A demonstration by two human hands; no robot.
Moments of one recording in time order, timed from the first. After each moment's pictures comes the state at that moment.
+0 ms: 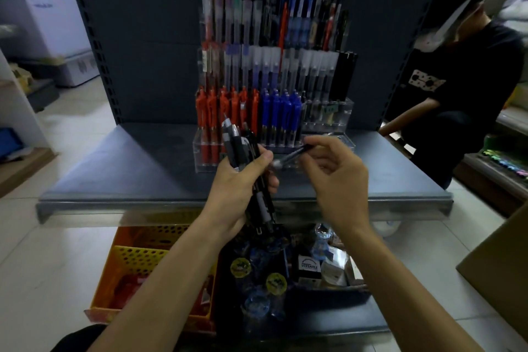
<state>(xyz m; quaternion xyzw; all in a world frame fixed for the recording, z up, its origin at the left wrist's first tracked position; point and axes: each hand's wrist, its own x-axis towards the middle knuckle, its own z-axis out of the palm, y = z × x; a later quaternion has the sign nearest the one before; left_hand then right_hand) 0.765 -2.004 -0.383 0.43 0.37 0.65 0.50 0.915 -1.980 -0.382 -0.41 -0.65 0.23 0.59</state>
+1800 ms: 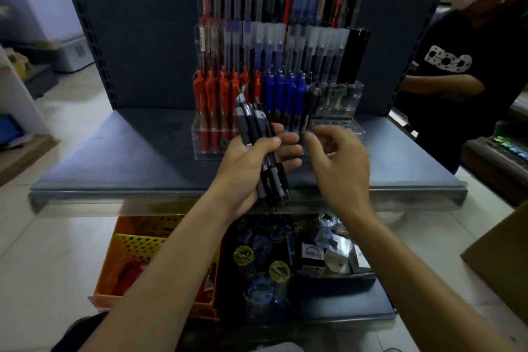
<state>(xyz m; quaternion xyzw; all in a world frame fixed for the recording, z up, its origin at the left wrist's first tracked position) 0.769 -1.988 -0.380 0.42 0.31 0.63 0.58 0.914 -1.950 -0.397 -0.51 -0.67 0.10 0.52</state>
